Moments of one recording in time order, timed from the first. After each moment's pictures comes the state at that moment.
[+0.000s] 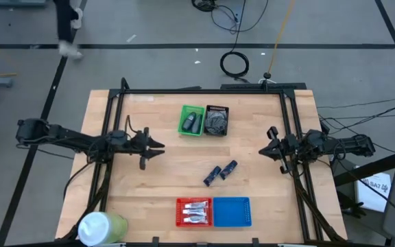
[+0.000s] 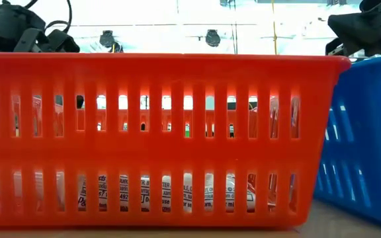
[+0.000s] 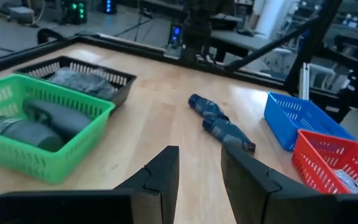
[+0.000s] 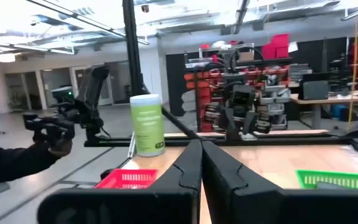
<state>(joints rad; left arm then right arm) 0.03 0.94 0.01 0.80 0.06 -0.21 0.09 0.02 0.02 0.21 -0.13 0.12</state>
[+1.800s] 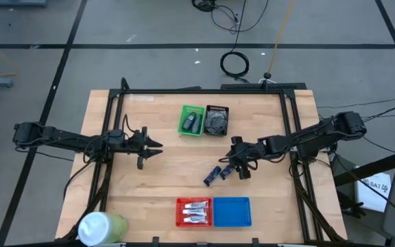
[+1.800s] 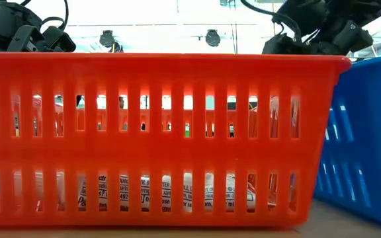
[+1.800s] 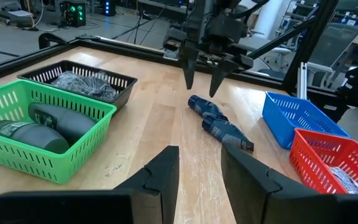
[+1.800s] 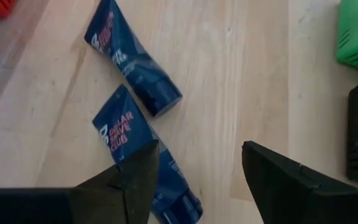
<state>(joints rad) 0.05 0.79 0.01 0.65 0.08 -0.19 0.12 1.40 0.63 -0.08 0.05 -0.12</state>
